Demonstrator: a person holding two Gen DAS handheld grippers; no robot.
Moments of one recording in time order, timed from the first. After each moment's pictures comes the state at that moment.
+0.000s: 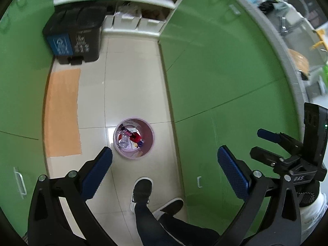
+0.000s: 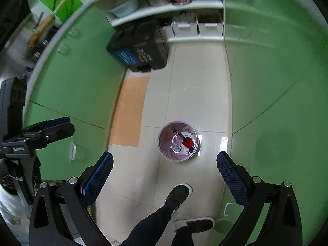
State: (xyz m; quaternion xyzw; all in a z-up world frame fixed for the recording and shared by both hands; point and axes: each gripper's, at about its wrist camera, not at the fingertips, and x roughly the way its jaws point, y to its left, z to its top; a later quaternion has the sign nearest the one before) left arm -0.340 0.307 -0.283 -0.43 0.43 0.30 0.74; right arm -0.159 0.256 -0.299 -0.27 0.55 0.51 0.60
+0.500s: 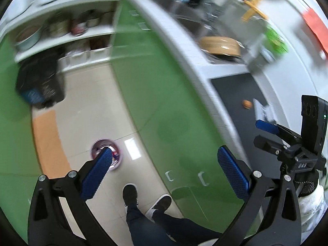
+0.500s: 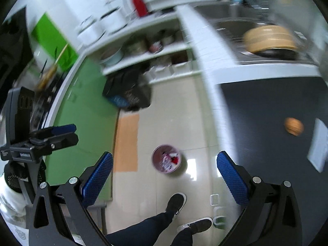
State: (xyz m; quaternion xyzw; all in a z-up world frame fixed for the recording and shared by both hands) left arm -0.229 0.212 -0.096 -0.33 0.43 0.18 0.82; right arm -0.109 0.106 -0.098 -0.17 0.50 0.47 0.71
